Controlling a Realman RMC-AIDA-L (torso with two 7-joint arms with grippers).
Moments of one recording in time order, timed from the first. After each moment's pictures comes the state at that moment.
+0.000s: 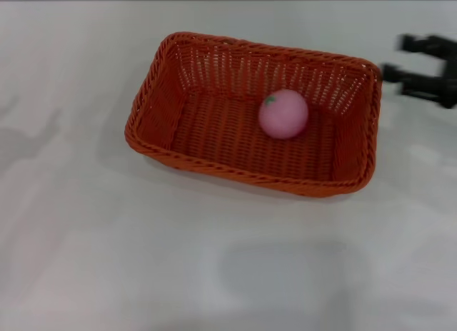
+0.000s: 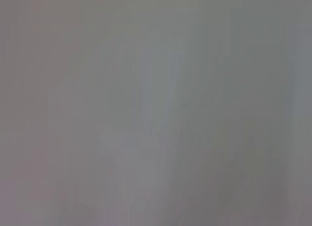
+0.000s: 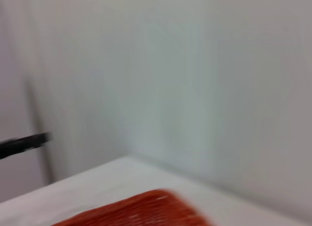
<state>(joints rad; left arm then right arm) -0.22 -2.07 -2.46 -0.54 1.28 -1.39 2.20 0.27 2.00 -0.65 -0.75 1.43 1.59 -1.82</state>
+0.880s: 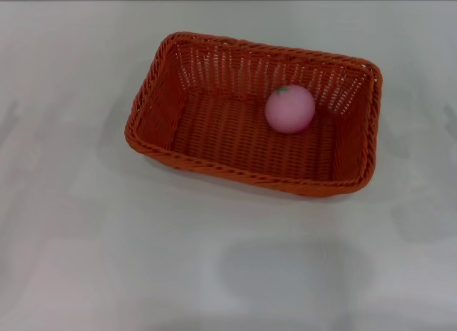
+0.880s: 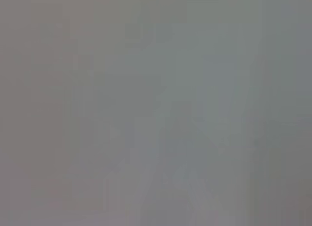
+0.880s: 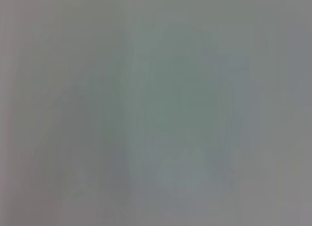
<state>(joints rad) -0.20 -2.08 -2.49 -0.52 1.13 -1.36 2.31 0.19 2.00 -0.03 -0.17 1.47 1.54 -2.56</state>
